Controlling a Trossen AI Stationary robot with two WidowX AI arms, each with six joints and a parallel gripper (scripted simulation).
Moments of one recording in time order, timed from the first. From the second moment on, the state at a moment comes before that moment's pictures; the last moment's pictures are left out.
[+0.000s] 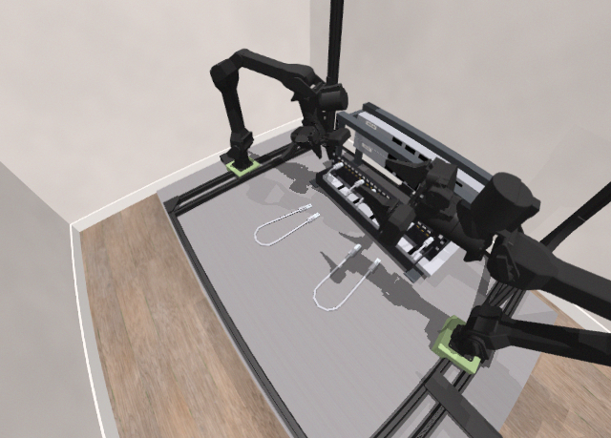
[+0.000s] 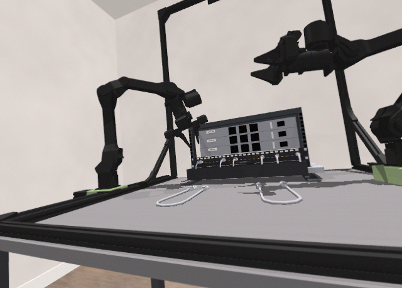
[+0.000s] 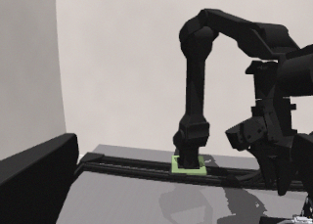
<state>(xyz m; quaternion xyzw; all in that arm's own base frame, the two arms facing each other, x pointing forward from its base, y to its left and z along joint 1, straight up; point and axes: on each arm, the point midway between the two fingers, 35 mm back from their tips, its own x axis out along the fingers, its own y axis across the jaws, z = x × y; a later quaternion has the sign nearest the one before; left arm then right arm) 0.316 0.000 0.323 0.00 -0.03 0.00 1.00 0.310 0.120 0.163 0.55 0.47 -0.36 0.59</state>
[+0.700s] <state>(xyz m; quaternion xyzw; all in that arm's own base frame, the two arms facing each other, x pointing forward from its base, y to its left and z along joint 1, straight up) 0.316 0.000 0.323 0.00 -0.03 0.00 1.00 0.311 0.137 0.145 0.60 0.51 -0.39 0.48</state>
